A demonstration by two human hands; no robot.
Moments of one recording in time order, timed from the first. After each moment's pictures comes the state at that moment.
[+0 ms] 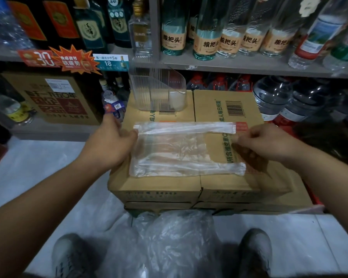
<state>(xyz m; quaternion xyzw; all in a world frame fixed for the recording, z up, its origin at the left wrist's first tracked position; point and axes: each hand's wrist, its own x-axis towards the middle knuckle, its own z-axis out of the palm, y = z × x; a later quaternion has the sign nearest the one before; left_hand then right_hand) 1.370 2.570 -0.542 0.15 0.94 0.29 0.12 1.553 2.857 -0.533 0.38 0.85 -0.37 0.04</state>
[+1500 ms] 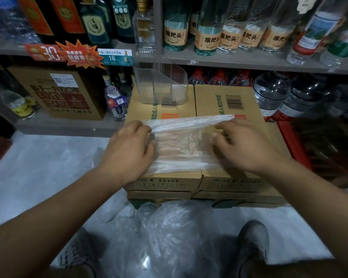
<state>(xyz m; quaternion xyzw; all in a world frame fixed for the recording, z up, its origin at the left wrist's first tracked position) 1.408 2.560 -0.568 0.39 0.91 0.18 0.02 1.558 2.792 -0.533 0.21 0.97 -0.15 -0.02</state>
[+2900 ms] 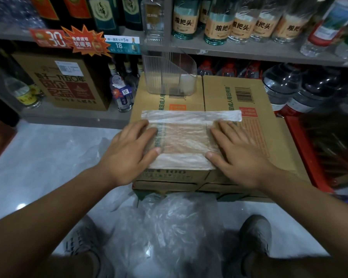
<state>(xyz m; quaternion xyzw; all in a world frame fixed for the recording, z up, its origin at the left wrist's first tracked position) 1.395 2.526 -0.607 0.46 0.88 0.15 0.06 1.572 2.779 -0.583 0.12 0.99 -0.11 0.05</state>
